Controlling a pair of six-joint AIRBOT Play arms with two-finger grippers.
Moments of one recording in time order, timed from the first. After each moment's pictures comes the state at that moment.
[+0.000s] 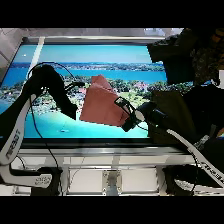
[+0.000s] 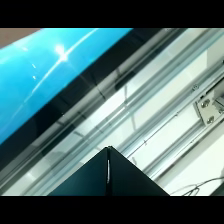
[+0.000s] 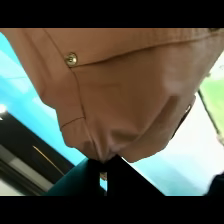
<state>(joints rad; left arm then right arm) -0.17 -1.47 1.36 -1.94 1.82 2.05 0.63 -1.34 0.96 -1.58 1.00 1.47</state>
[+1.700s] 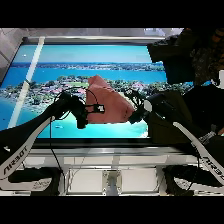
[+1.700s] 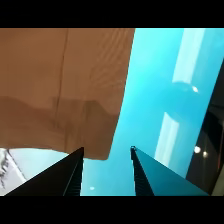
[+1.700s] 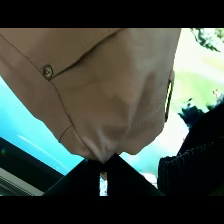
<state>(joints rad) -0.45 -1.44 1.01 -1.65 1.09 2.66 0.51 -1.34 1.01 -1.55 1.06 1.45</state>
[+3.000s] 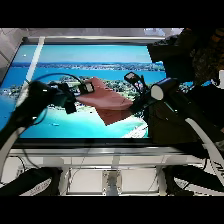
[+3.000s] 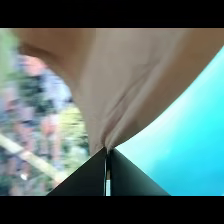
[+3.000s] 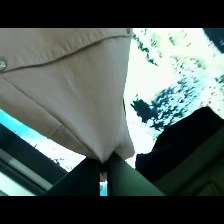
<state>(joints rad) -0.43 -1.08 1.12 -1.40 1.08 2.36 0.51 -1.25 1.28 -1.55 1.26 1.39</state>
